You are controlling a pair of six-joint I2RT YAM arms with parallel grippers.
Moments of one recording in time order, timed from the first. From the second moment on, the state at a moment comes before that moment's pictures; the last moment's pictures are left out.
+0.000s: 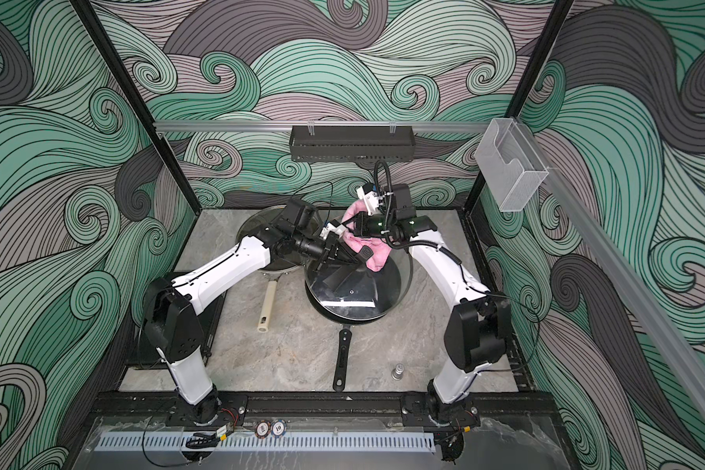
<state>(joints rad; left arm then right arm) -0.61 1.80 1.62 -0.51 1.01 -1.00 0.33 1.68 1.54 -0.46 -0.70 0.37</state>
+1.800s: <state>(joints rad) -0.73 1.82 1.43 0.17 0.01 -1.76 0.51 1.16 0.81 -0.04 -0.36 0.81</state>
